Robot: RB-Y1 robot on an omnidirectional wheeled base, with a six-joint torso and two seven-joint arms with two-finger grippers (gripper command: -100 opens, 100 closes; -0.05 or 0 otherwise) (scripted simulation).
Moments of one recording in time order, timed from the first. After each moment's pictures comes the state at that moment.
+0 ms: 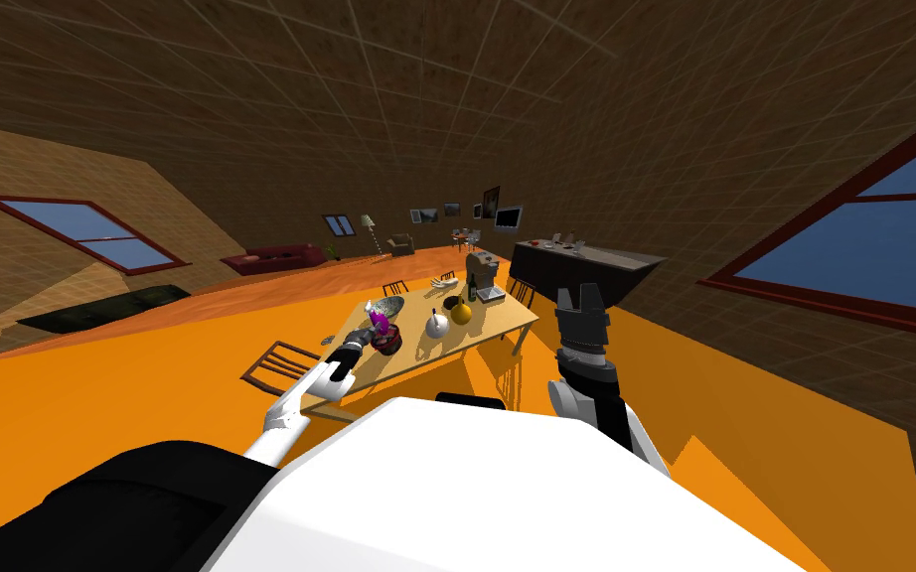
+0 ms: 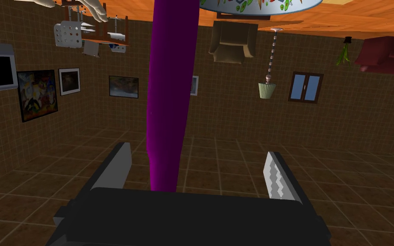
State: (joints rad) left arm 0.42 0.64 0.19 -1.74 -0.41 0.22 -0.40; right arm 0.46 -0.03 0.00 -2.28 0.10 -0.61 0.09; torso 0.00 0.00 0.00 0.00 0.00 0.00
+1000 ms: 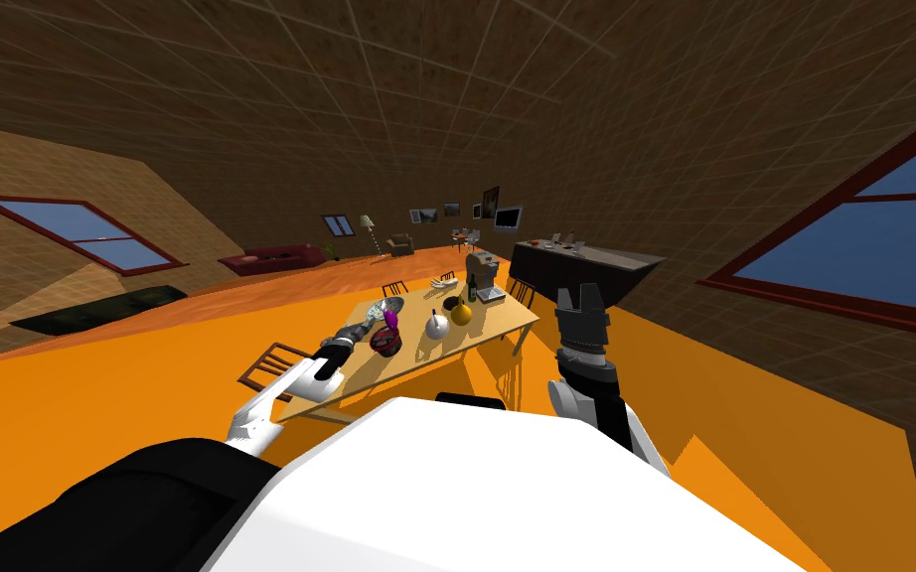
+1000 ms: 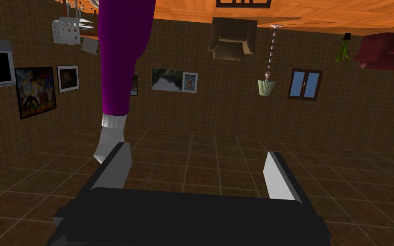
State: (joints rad) left arm 0.52 0.77 0.22 -1.93 -0.31 0.36 -0.36; right arm 0.46 -0.03 0.00 -2.28 0.10 -0.61 0.09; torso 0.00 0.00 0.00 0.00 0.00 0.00
